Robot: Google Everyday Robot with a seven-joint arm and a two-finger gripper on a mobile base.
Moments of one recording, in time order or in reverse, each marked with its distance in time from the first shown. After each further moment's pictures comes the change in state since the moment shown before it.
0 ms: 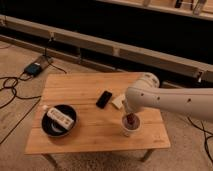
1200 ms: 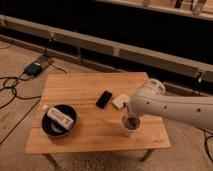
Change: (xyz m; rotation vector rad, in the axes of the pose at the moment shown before) arm 0.013 -0.003 -0.004 -0.013 -0.057 -0.006
